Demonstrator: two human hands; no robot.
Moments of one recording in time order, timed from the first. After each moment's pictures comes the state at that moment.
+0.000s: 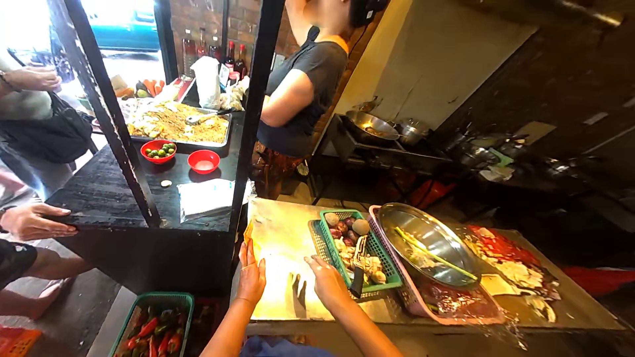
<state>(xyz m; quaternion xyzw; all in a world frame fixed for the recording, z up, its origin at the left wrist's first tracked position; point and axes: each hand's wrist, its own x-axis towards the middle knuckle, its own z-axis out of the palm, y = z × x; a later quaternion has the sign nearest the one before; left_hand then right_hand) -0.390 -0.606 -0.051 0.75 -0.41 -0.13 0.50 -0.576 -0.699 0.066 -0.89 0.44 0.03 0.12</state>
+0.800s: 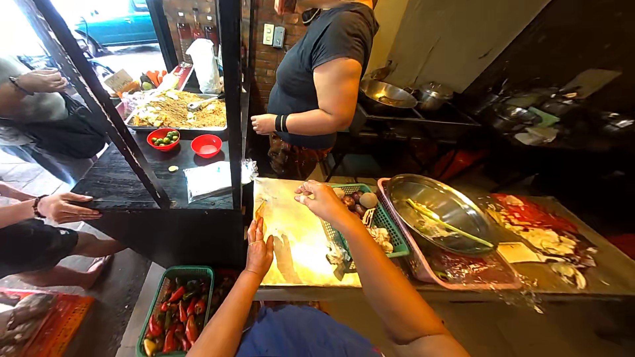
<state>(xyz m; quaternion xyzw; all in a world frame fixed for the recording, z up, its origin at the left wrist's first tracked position) -0.401 -0.597 -0.043 0.72 -0.46 -0.09 0.51 -0.512 -0.760 0.174 -0.89 0.34 -0.08 0.30</state>
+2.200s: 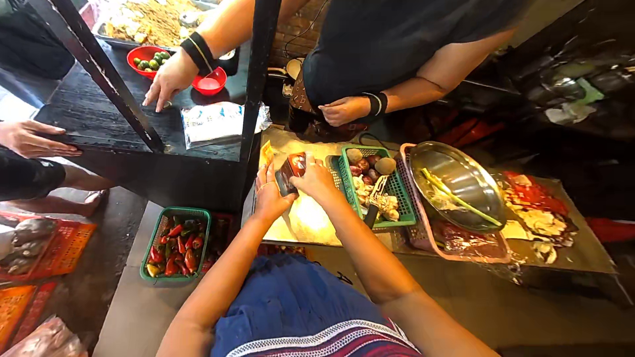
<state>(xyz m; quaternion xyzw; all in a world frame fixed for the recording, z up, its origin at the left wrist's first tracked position) -0.382 -0.627 -0.001 0.76 -0.39 -0.27 0.43 -0.471 -0.743 0.081 -0.83 0.51 0.06 0.21</state>
